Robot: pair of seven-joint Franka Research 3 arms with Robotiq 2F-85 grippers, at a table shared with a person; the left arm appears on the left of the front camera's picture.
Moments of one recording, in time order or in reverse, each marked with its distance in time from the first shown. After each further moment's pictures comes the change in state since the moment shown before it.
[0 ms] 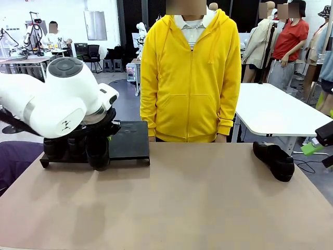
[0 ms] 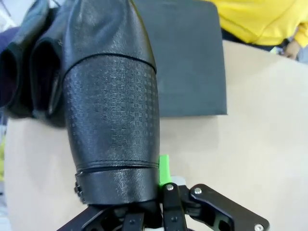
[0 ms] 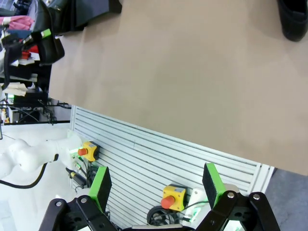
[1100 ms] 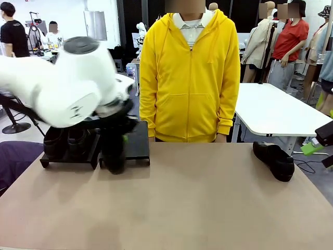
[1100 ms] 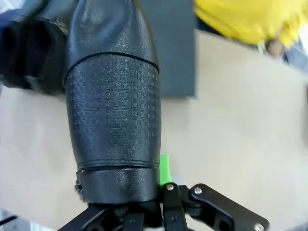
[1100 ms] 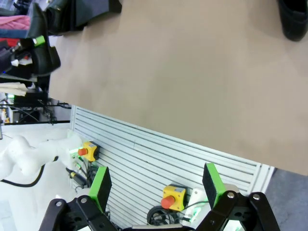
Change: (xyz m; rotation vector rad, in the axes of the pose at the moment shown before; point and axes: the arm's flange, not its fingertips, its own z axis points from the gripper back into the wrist) left arm -0.023 -0.026 0.056 -0.011 -0.011 0.144; right arm 0.000 0.000 0.000 0.000 0.000 0.000
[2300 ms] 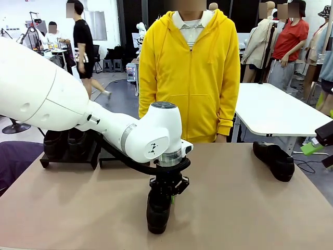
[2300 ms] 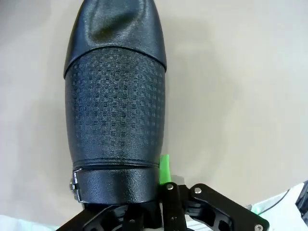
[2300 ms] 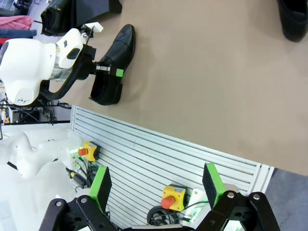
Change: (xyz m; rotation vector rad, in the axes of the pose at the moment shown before) left arm -0.141 -0.157 -0.154 0.015 0.606 -0.276; right arm 0.000 0.000 0.000 0.000 0.000 0.001
